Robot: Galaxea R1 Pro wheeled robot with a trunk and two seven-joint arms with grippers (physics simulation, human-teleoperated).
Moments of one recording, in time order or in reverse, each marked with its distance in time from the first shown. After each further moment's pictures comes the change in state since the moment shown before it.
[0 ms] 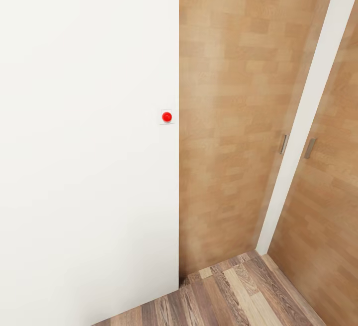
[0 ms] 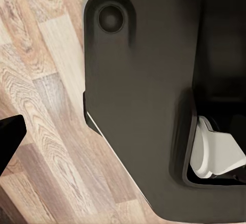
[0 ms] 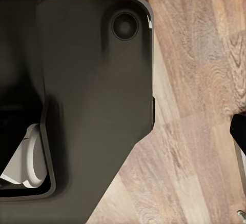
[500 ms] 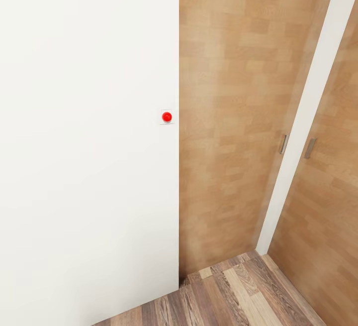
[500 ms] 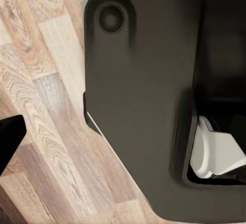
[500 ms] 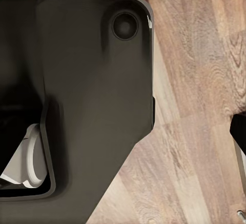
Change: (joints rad) left arm 0.000 0.000 0.000 0.000 0.000 0.000 0.000; right arm 0.000 0.000 0.000 0.000 0.000 0.000 0.000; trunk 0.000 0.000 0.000
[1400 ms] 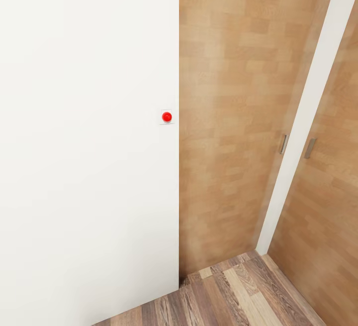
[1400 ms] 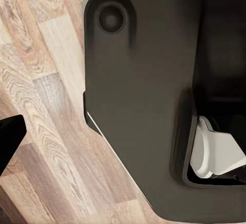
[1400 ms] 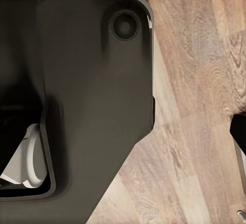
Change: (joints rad) left arm 0.000 0.001 0.000 0.000 0.000 0.000 -0.001; right arm 0.000 0.000 0.000 0.000 0.000 0.000 0.000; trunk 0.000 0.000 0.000
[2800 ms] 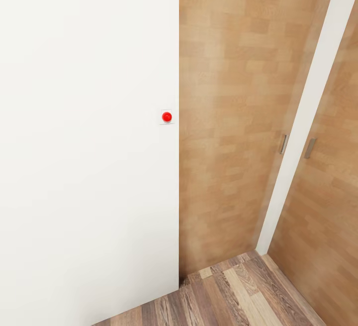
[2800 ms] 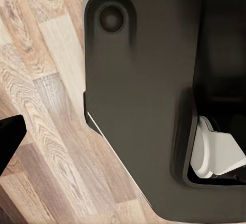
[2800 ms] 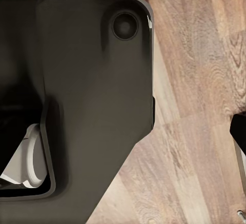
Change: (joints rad) left arm 0.000 0.000 0.000 0.000 0.000 0.000 0.000; right arm 0.000 0.000 0.000 0.000 0.000 0.000 0.000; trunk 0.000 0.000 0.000
